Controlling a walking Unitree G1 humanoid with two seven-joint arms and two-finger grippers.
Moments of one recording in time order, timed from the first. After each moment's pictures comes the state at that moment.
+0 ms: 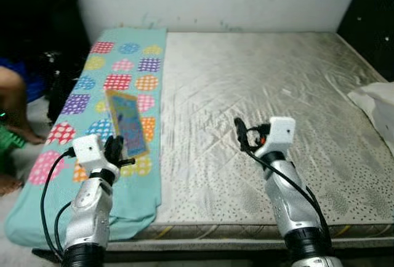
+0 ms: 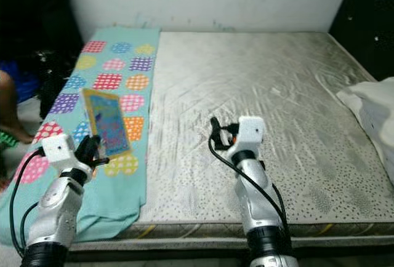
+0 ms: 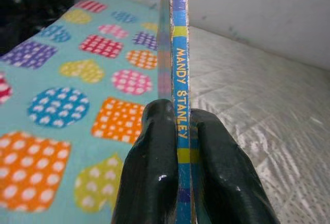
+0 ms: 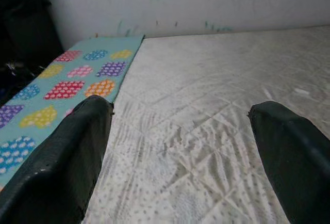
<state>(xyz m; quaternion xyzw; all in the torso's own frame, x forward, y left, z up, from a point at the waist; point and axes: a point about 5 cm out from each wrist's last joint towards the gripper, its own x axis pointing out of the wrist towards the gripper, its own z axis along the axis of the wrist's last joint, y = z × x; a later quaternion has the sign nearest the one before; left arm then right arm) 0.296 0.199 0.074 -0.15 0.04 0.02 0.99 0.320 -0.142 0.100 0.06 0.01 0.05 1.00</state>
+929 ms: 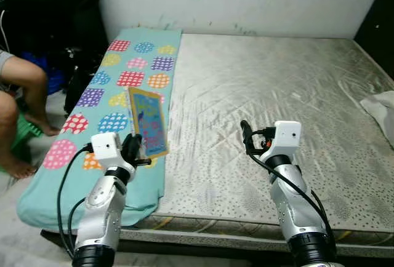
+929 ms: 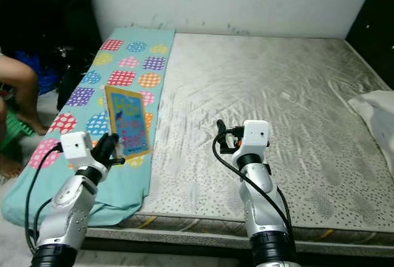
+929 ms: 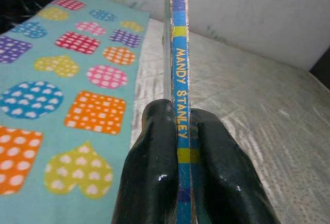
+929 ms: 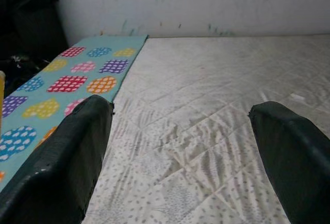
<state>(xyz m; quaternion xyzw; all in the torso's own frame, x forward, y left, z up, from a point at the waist) 0.295 0.168 0.080 -0.15 0.04 -0.04 0.99 0.316 -0.148 0.100 0.04 0.00 0.04 1.00</state>
